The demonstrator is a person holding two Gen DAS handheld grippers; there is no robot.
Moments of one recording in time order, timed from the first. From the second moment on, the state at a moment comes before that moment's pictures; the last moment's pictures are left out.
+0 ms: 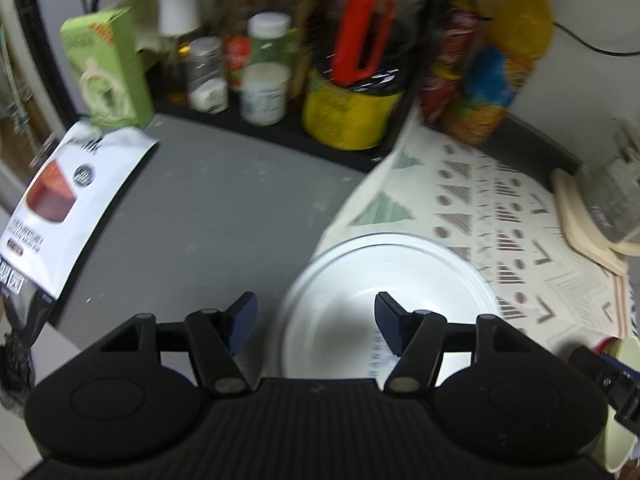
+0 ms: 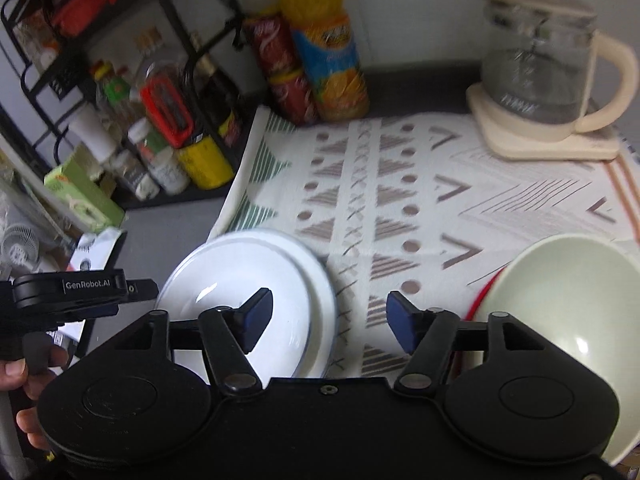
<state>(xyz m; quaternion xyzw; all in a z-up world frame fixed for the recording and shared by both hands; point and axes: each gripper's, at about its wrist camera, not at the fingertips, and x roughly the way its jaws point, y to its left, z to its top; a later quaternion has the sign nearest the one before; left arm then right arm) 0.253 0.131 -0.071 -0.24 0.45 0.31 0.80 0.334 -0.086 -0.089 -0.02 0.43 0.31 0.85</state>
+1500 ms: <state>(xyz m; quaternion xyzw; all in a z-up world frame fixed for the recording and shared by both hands) 0.373 -0.053 -0.077 -0.17 0.51 0.03 0.85 0.336 -0.278 -0.109 0.12 0.43 0.07 0.89</state>
